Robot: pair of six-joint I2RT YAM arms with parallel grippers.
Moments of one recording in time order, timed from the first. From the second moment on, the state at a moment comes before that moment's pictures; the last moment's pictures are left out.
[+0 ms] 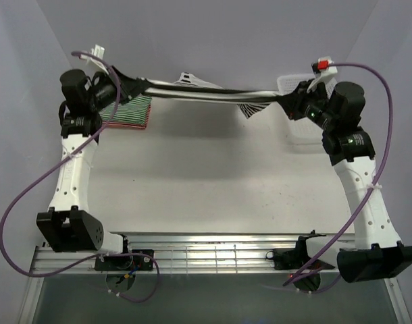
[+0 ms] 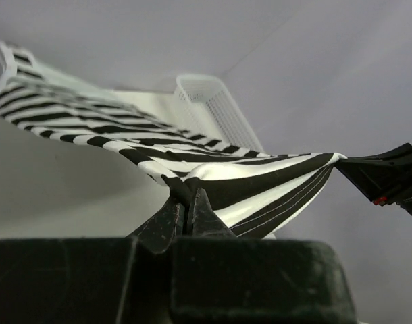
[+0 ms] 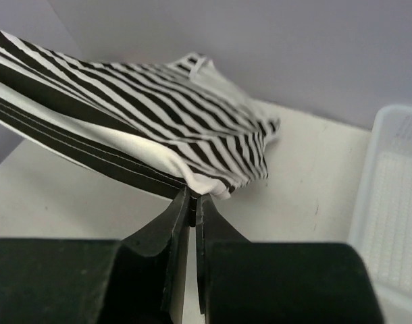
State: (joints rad) left arm 0.06 1.49 1.64 -0.15 0.73 -0.67; right arm 0.15 1.22 1.52 -0.40 -0.41 0.13
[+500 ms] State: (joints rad) left arm 0.02 0.97 0.45 -0.18 0.70 -0.72; right arm 0.14 1.06 0.62 -0.38 -0.35 0.20
